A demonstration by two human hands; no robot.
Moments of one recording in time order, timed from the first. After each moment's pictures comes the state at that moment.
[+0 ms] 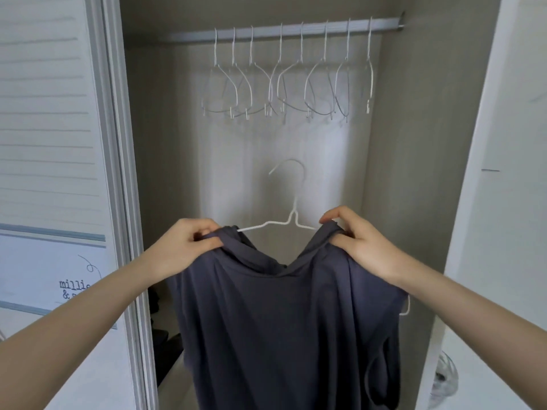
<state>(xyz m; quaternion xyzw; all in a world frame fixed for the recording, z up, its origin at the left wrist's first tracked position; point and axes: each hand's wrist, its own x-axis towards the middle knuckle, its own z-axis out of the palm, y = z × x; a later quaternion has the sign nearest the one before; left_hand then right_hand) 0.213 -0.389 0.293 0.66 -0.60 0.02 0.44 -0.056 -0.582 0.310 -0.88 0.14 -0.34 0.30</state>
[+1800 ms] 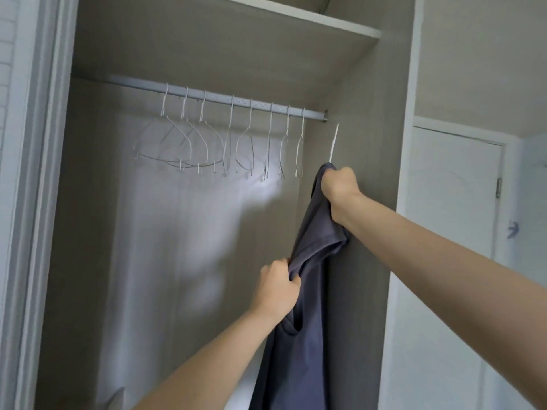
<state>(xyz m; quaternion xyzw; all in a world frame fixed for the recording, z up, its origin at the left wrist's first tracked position) 0.082 -0.540 0.314 0.59 -0.60 0.00 0.54 -0.015 -0.561 0.489 -0.61 0.39 -0.62 0.31</state>
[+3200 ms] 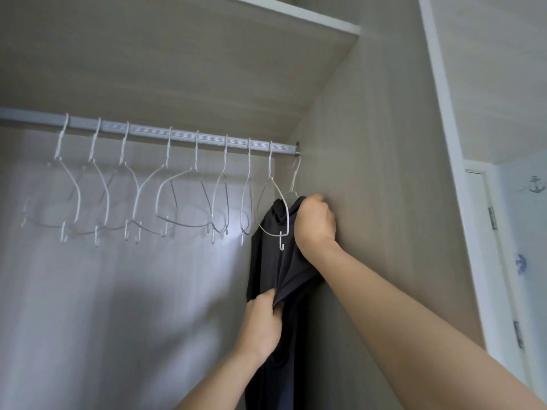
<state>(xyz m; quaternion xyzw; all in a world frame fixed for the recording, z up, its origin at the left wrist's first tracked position) 0.128 -0.785 0.385 0.50 -0.66 0.04 0.56 0.021 -0.797 0.543 -0.63 0.52 -0.55 -0.16</state>
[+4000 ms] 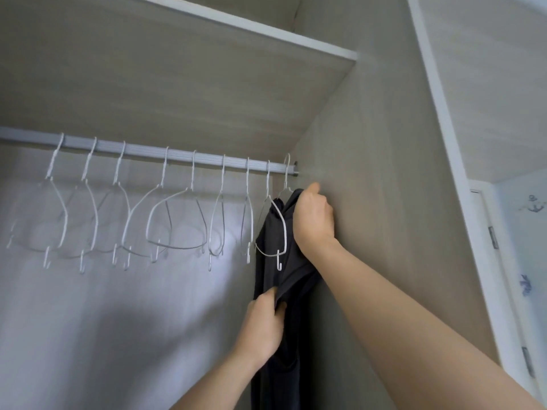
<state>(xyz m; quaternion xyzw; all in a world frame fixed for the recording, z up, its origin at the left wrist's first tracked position) 0.128 -0.802 0.426 0.45 -0.69 0.04 0.57 0.021 -0.798 0.588 -0.62 0.47 -0.59 -0.22</state>
